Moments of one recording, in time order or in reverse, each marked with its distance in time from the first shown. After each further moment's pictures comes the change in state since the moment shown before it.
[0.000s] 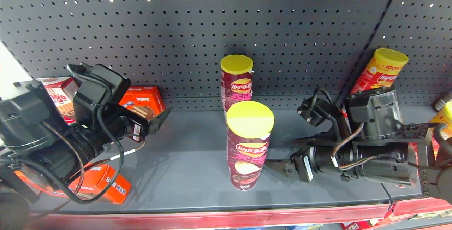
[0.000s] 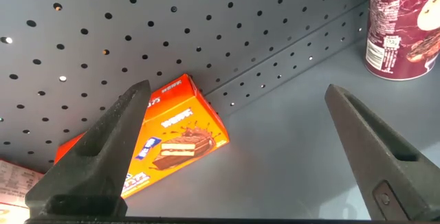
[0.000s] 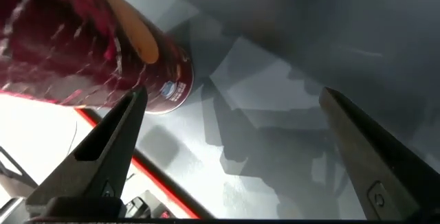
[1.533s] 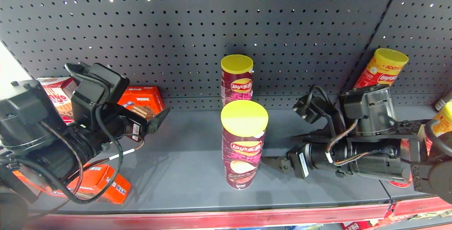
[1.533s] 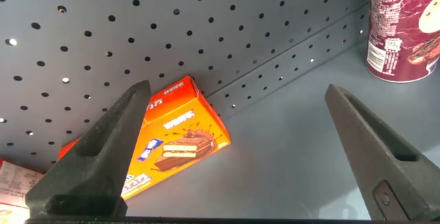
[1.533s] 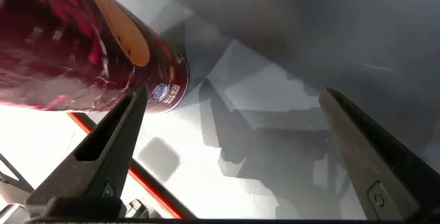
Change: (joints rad) left arm 0.003 -0.007 0.003 0.000 0.000 0.000; right arm 0.003 0.011 -0.027 -0.003 0.000 -0.009
